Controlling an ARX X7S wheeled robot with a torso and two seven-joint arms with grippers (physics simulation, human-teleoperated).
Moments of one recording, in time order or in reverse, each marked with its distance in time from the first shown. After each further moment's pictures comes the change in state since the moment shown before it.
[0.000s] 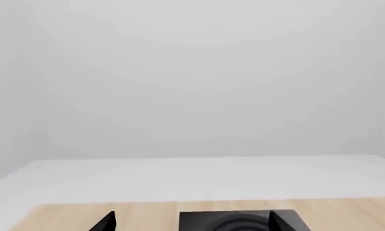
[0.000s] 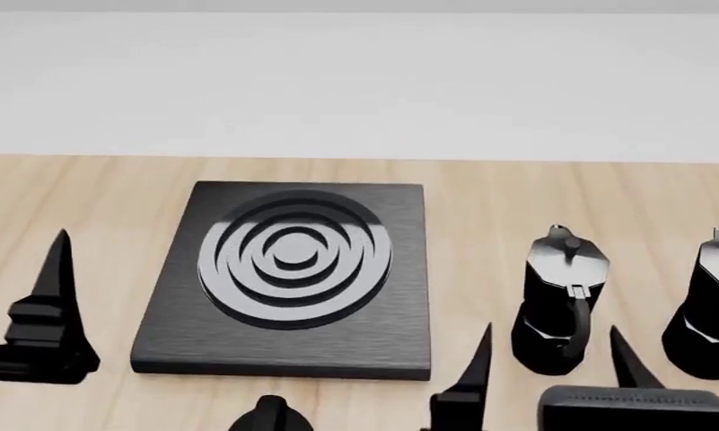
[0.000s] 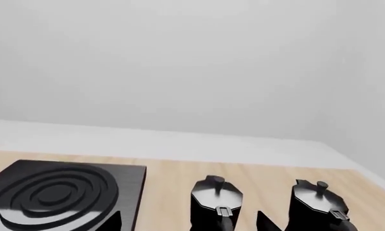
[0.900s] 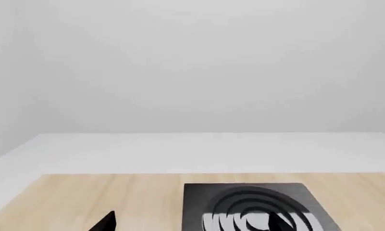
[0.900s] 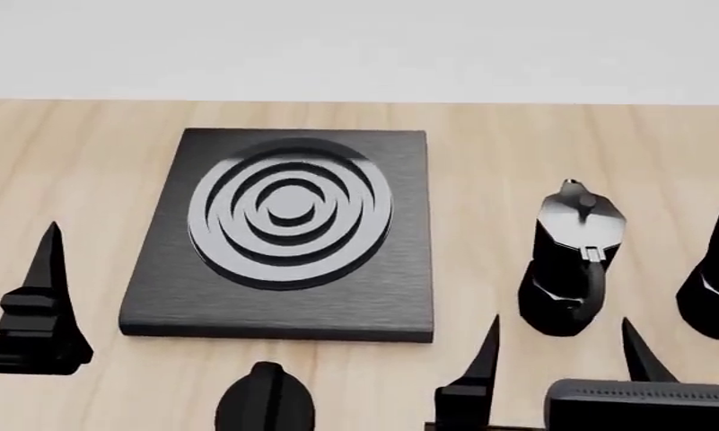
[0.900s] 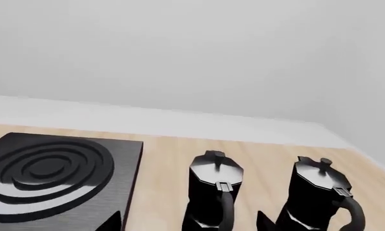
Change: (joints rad) left arm -0.023 -0.007 -0.011 0.007 -0.034 -0.029 -0.039; right arm 0.015 0.020 0.012 -0.072 0.030 0.076 0.040
